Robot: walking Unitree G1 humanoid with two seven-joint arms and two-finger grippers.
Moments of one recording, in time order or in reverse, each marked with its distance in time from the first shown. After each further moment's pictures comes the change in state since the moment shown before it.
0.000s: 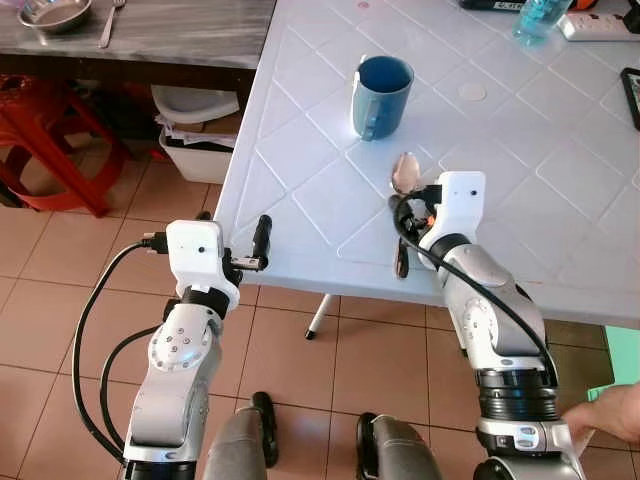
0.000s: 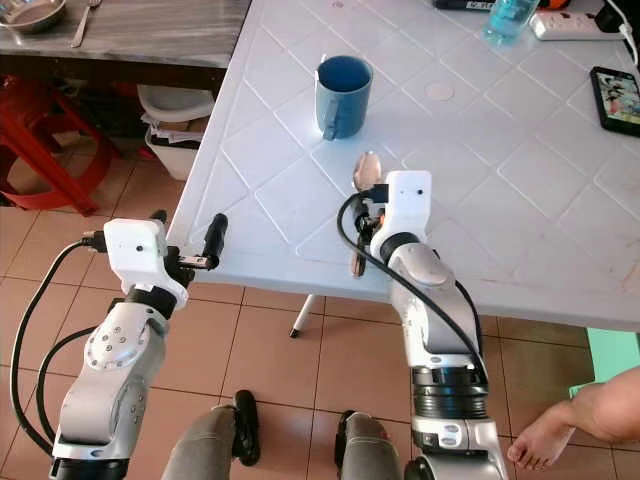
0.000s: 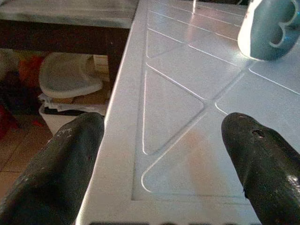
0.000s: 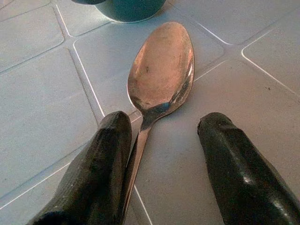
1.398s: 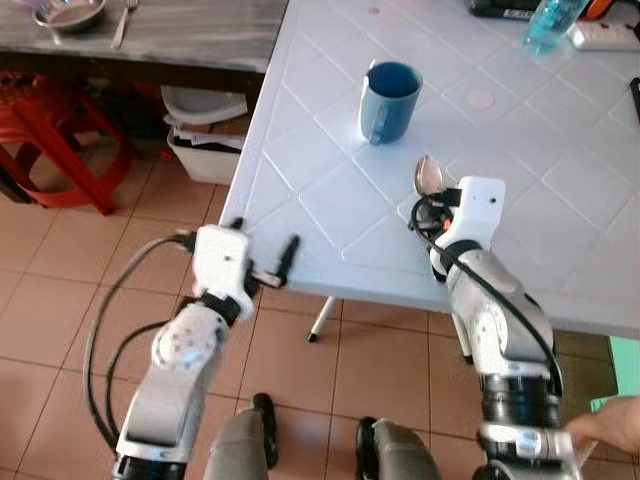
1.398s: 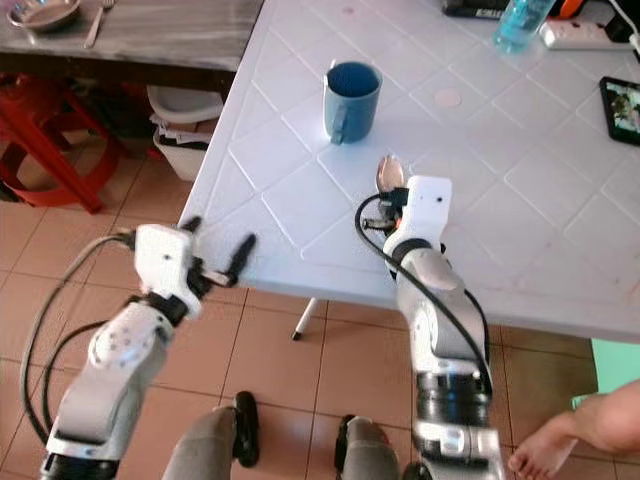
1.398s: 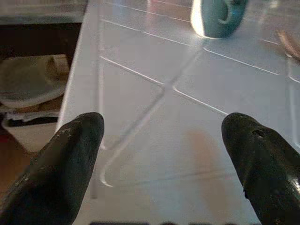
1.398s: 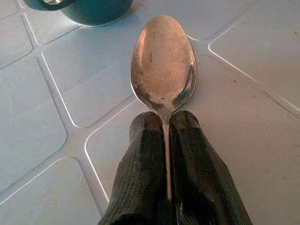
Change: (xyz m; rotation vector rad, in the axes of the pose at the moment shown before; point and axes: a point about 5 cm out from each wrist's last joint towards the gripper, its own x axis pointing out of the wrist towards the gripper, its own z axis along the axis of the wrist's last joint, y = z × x) left arm 0.000 -0.008 -0.006 0.088 0.035 -0.202; right arm -0.009 -0.015 -0.013 0.079 0.000 -0.125
